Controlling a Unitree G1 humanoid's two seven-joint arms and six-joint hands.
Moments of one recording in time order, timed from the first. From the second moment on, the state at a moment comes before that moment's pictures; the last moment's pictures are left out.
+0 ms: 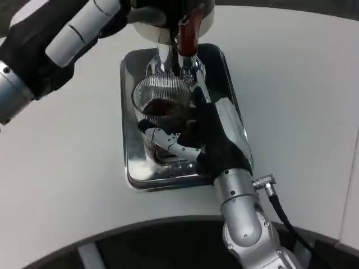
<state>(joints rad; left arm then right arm) -0.70 0.61 0.21 -0.11 -0.28 0.11 -0.66 -0.58 0.09 0.27 0.24 -0.44 0.15 -0.21</state>
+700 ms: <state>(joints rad) -0.70 0.62 0.22 -0.11 -0.27 0.10 -0.66 -0.55 0.10 0.32 0.24 -0.49 0.17 -0.37</state>
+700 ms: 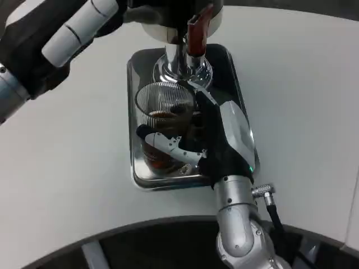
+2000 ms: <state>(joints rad) -0.70 0.61 0.20 -0.14 -0.27 0.01 -0.63 -0.35 -0.01 0.24 0.08 -0.52 0.03 -0.46</state>
